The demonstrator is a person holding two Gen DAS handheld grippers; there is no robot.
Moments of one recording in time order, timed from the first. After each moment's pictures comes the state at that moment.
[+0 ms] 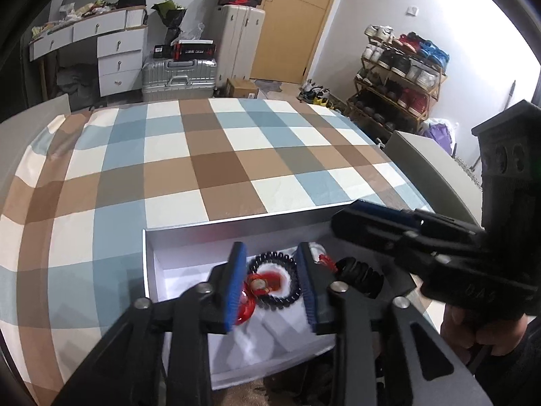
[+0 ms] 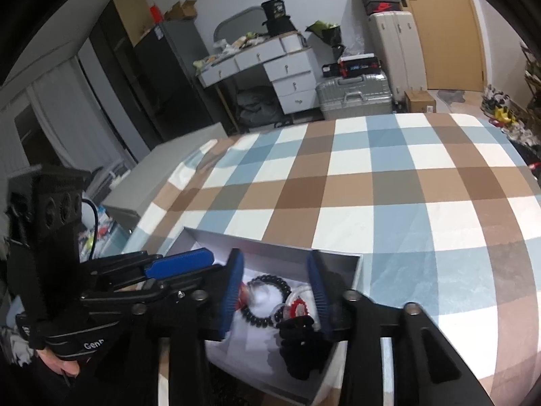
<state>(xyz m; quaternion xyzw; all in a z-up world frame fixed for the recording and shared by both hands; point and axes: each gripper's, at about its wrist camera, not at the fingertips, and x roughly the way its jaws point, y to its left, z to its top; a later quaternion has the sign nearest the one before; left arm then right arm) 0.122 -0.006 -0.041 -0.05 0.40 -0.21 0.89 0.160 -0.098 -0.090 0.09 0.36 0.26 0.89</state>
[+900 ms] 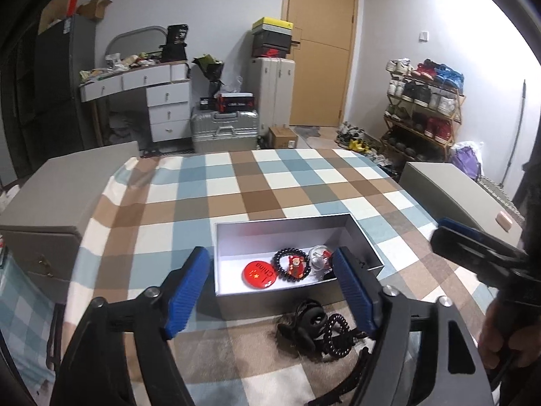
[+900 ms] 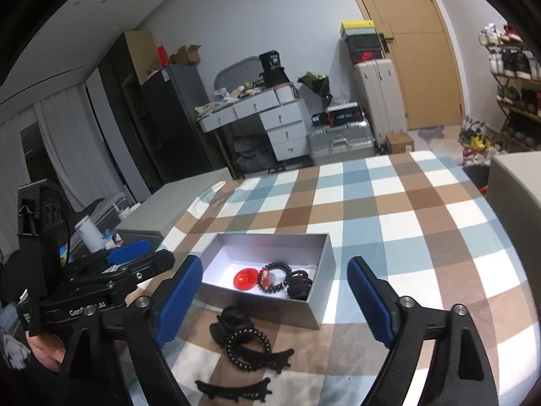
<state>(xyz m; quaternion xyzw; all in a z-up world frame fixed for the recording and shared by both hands) 0.045 0.002 0.001 -0.01 0.31 -0.09 0.95 0.048 -0.139 -0.047 0.10 0.26 0.23 0.93</state>
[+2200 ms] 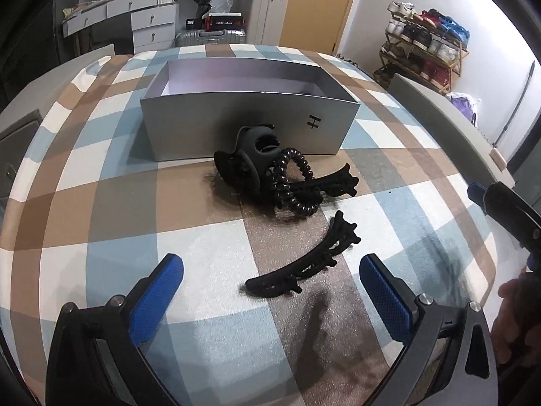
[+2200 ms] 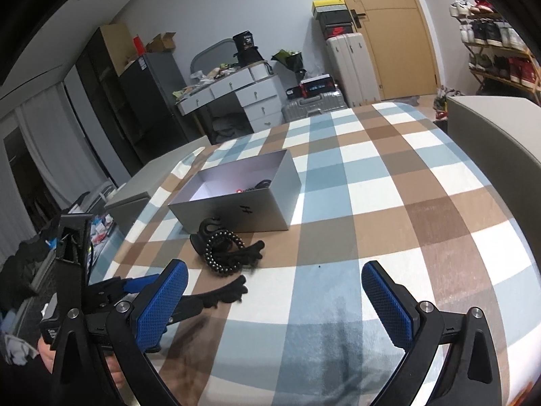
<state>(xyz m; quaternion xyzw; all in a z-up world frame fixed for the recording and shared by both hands) -0.001 -0.035 -0.087 -0.03 0.46 -0.12 0.88 -0.023 -0.173 -0.101 0.12 0.31 0.19 0.92</state>
